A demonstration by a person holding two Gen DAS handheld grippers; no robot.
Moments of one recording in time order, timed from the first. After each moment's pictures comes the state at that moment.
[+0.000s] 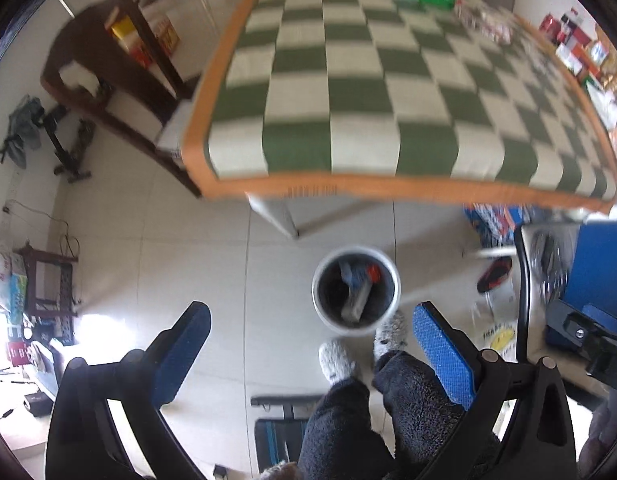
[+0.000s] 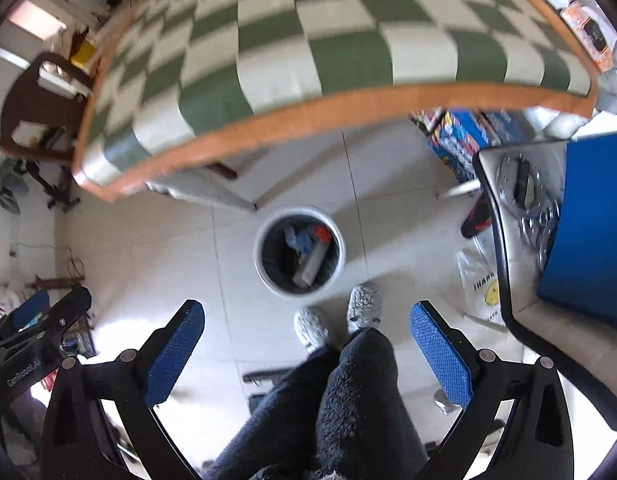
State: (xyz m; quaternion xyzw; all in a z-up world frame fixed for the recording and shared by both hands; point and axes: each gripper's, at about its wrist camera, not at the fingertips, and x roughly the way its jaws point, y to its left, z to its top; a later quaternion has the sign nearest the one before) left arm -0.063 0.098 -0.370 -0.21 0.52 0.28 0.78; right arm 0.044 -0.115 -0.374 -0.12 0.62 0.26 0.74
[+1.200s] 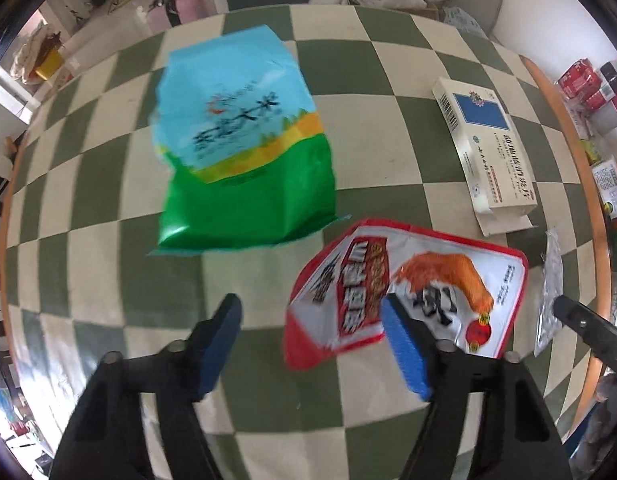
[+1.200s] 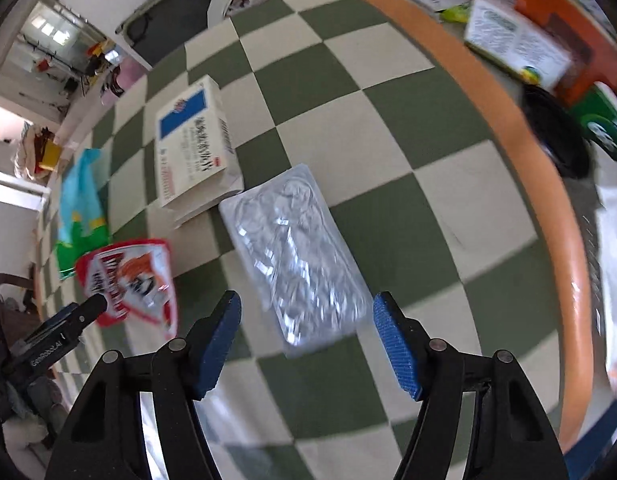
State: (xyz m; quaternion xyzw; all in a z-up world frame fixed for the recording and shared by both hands) left arm 0.497 0.218 -0.355 -0.21 0.55 0.21 0.78; right arm 0.644 -0.014 -0.342 -0.04 0.60 0.21 0.77
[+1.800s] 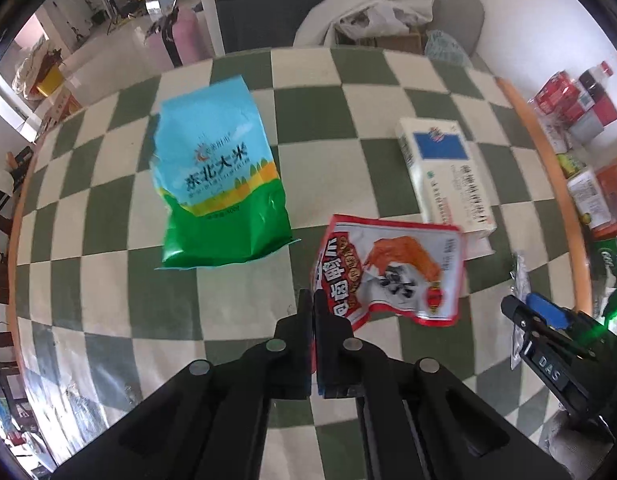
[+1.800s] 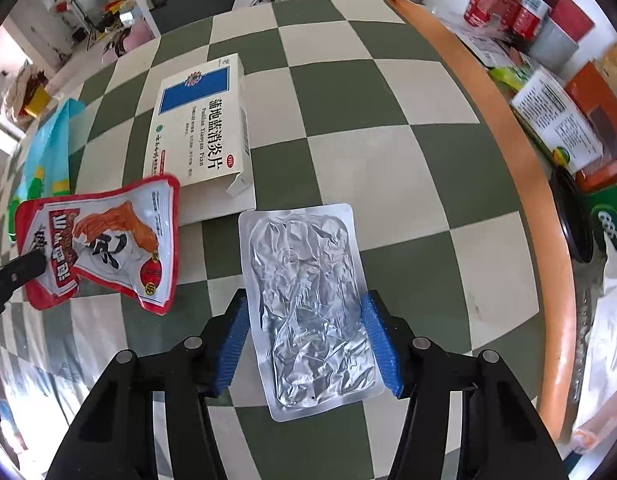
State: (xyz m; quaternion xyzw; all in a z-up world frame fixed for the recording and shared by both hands) left arm 0.485 0.193 -0.295 -0.20 0.51 0.20 0.81; right arm 0.639 0.039 -0.362 -0.15 0.55 0.21 0.80
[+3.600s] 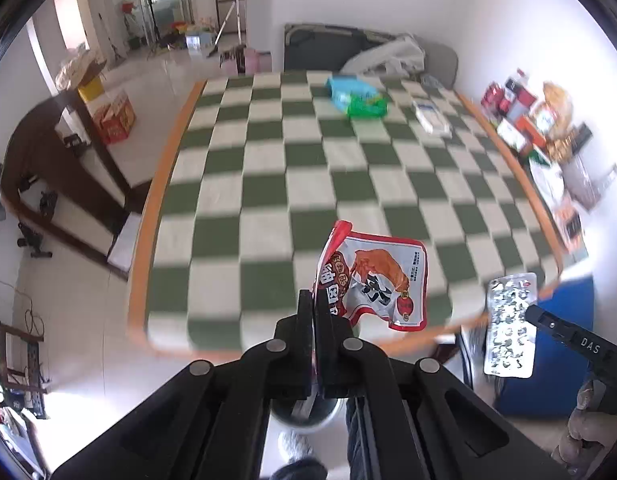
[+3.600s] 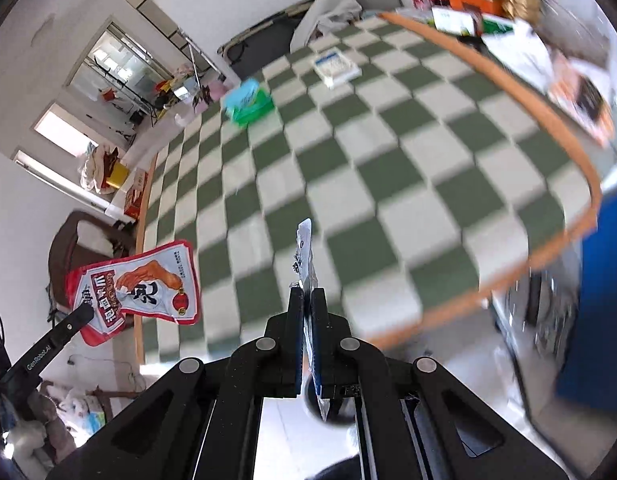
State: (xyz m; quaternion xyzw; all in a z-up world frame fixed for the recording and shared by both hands) left arm 0.036 0.126 -0.267 -0.19 0.42 0.22 0.86; right arm 0.213 -0.121 -0.273 0.05 0.52 0.29 0.80
